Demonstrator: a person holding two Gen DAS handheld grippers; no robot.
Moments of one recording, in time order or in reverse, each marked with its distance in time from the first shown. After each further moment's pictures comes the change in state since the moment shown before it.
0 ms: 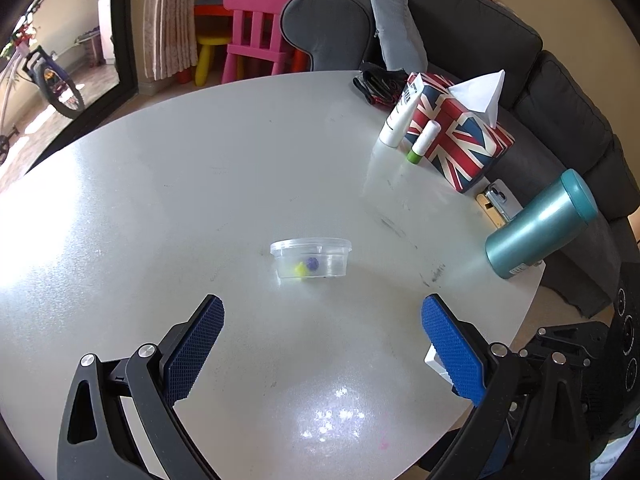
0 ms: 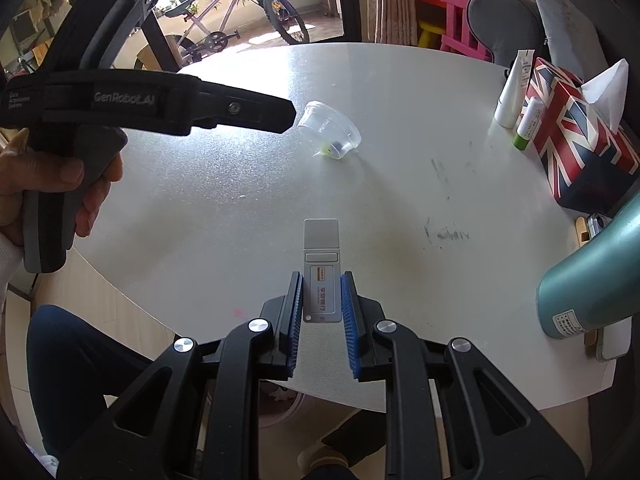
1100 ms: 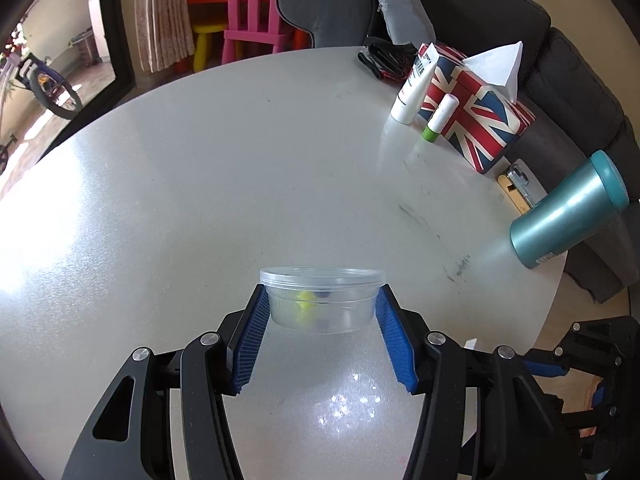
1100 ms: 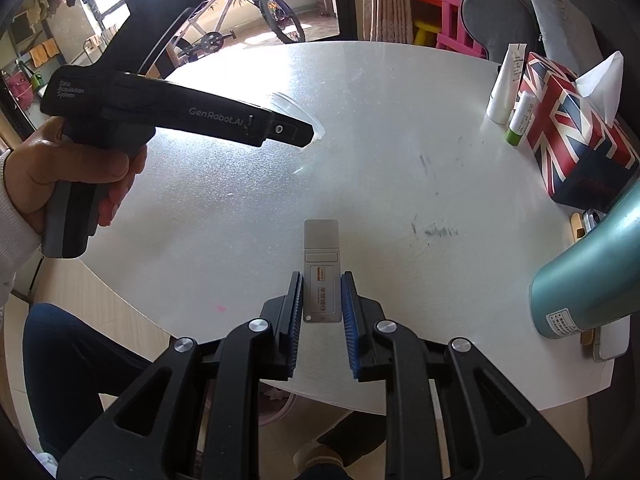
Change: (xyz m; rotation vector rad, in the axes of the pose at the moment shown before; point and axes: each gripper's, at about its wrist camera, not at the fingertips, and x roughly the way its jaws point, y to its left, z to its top) left arm 0.018 0.000 0.000 0.043 0.052 0.039; right arm -0.005 -0.001 -0.008 -0.001 -0.010 -0.008
